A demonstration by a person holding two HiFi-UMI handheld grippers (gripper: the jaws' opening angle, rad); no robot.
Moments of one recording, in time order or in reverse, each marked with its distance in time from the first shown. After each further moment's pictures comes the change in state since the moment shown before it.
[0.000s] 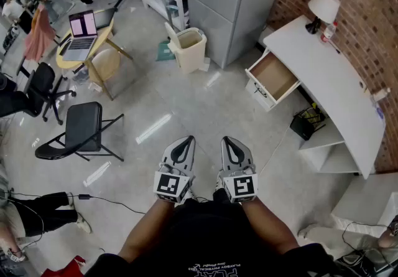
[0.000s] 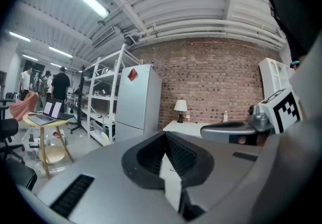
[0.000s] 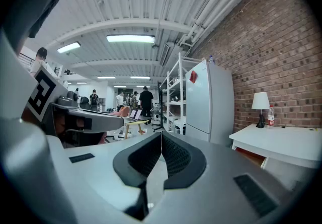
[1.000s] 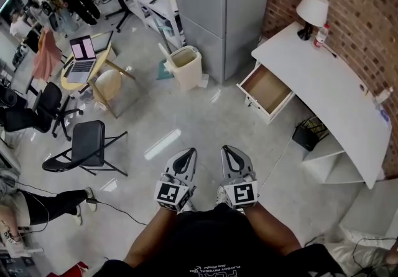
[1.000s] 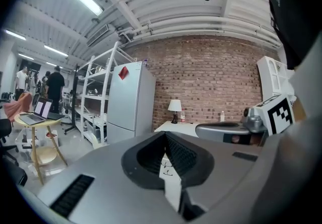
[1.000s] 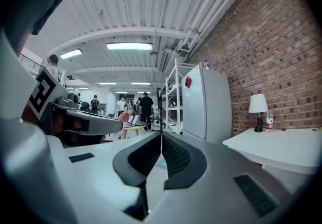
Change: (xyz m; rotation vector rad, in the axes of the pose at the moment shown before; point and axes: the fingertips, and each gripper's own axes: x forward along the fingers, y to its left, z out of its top) left arm 0.060 -0.069 0.005 0.022 0.007 -0.023; right arm -0.022 -0.088 0.001 0.012 -0.066 0.028
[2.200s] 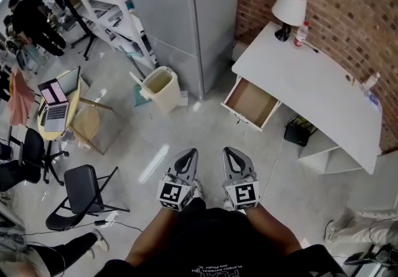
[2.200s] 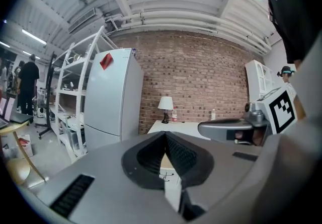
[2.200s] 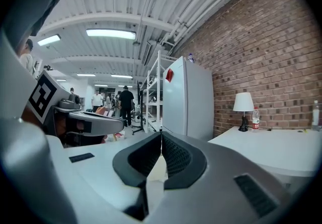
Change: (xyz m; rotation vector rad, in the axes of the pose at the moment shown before) left arm 0.151 0.072 0.011 0.025 0.027 -0.227; right arm 0.112 -0.087 -0.008 0.026 0.072 -0.224
